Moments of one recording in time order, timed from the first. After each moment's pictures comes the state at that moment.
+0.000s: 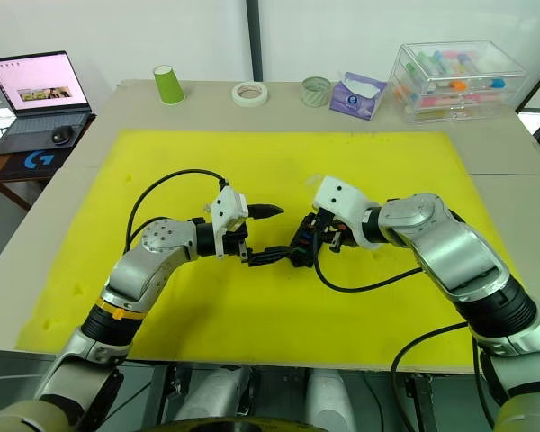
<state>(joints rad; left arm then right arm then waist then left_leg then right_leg) -0.47 0.33 -0.26 -0.09 -0.29 0.37 -0.91 -0.60 -0.88 0.30 -0.41 0.30 0.98 0.82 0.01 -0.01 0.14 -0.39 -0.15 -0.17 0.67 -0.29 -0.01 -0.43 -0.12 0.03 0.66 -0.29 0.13</state>
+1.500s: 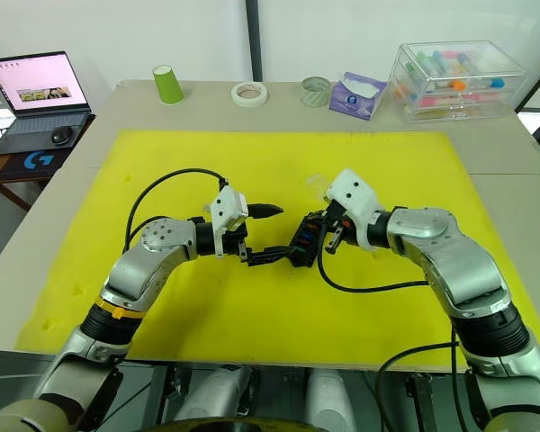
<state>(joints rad) -0.48 0.34 -0.26 -0.09 -0.29 0.37 -0.92 -0.44 -0.76 0.10 -0.41 0.37 0.87 0.74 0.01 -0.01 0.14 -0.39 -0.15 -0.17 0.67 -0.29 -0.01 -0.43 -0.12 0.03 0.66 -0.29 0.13</state>
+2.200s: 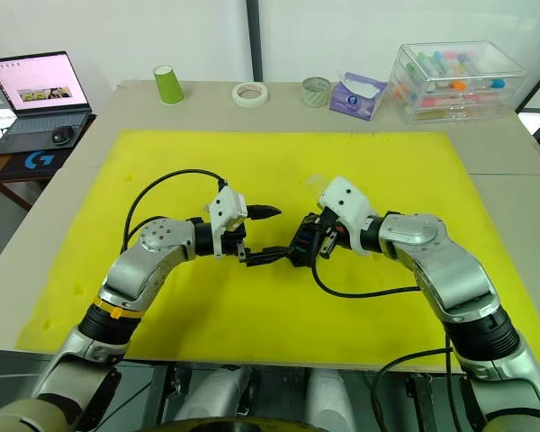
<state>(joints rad) -0.48 0.35 -0.26 -0.09 -0.29 0.39 -0.92 -0.42 -0.73 0.14 -0.41 0.32 0.82 0.72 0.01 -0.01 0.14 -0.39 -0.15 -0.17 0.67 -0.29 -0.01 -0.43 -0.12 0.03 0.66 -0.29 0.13</state>
